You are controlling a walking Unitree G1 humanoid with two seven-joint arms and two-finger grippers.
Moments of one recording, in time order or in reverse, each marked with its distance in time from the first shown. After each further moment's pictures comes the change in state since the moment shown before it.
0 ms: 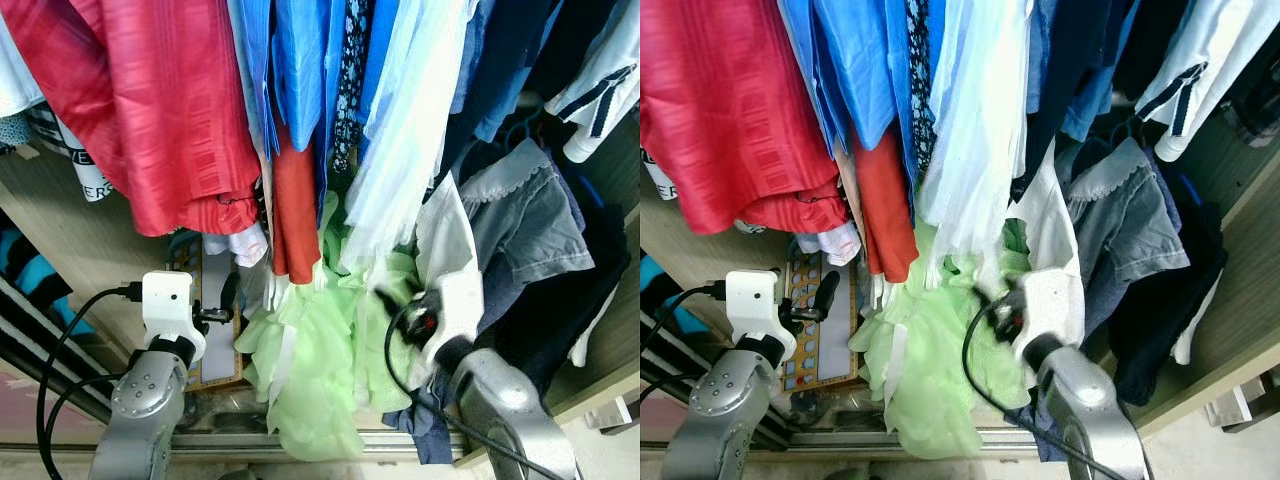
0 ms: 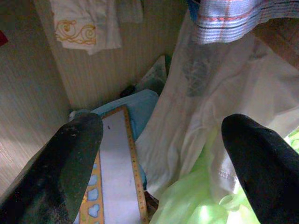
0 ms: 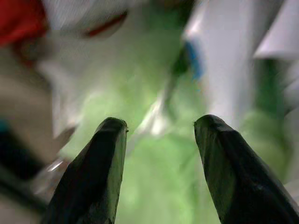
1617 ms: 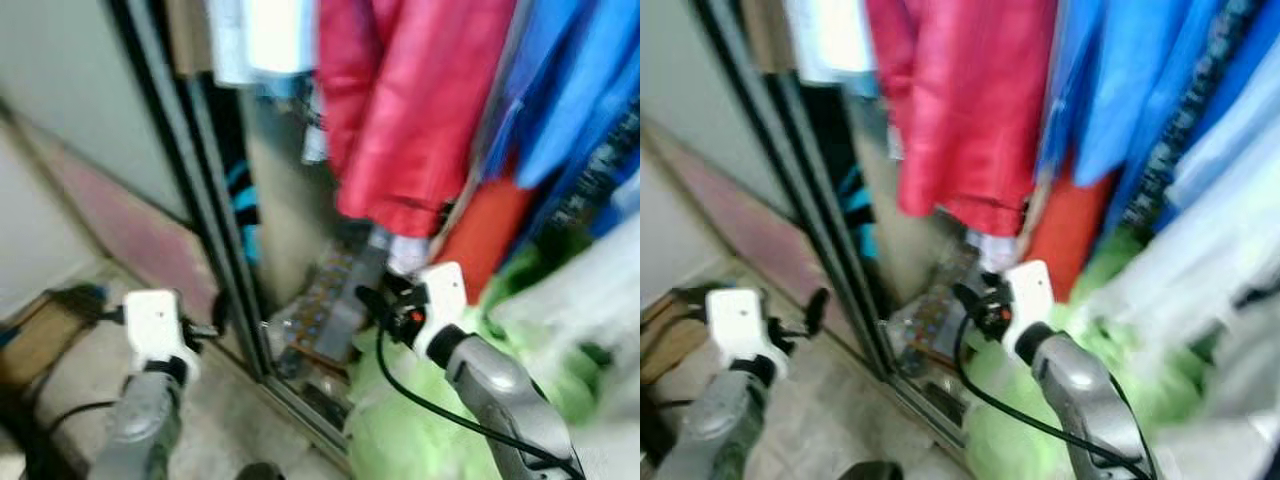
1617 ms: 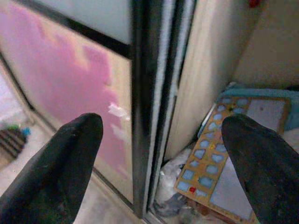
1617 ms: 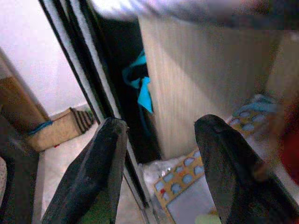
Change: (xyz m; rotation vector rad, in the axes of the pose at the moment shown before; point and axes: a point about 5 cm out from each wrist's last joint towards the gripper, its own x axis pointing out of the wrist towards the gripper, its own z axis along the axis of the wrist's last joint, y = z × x) left arm -0.021 -0.002 -0.009 -0.109 0.087 0.087; right arm 0.012 -0.001 0.012 -0.052 -0.042 0.071
